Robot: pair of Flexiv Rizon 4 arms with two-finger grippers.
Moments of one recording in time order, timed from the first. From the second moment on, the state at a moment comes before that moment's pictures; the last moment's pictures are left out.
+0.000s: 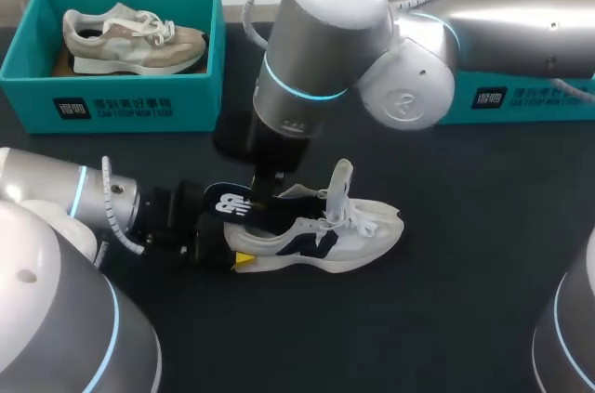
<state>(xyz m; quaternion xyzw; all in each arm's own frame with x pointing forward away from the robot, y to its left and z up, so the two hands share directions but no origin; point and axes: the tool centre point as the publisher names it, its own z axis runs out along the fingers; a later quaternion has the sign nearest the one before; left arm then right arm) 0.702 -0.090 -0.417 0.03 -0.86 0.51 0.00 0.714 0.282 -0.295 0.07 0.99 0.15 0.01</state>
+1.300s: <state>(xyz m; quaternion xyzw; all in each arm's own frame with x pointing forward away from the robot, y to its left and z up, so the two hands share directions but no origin) 0.702 -0.090 -0.417 0.03 -0.86 0.51 0.00 0.705 0.277 -0.309 0.02 0.95 0.15 -0.26</state>
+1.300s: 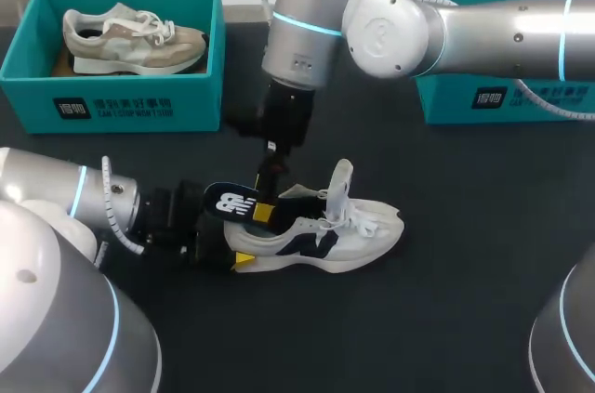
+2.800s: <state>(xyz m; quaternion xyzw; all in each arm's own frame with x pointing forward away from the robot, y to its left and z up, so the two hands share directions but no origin) 0.701 -0.090 -0.417 0.03 -0.86 0.51 0.00 0.693 0.282 -0.321 -0.04 0.88 0.22 -0.41</state>
